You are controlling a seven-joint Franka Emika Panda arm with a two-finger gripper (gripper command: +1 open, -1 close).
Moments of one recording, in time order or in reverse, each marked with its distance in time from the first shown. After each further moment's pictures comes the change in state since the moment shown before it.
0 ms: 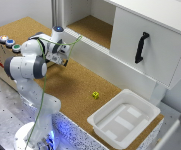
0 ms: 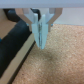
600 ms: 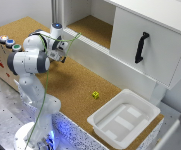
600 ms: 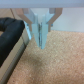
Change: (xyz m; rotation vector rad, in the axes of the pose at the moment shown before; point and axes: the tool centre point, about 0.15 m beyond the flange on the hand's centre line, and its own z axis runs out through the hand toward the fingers) arm 0.000 0.021 -0.033 -0.085 0.029 0.073
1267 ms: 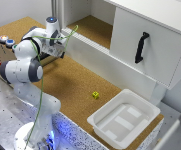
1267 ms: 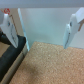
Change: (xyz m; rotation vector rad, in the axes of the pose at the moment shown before) arm -0.009 0.002 -0.057 -0.056 0.080 -0.035
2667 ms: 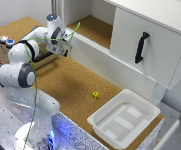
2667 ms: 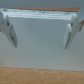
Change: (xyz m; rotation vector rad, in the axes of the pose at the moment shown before) arm 0.012 0.136 -0.066 -0.230 0.125 0.234
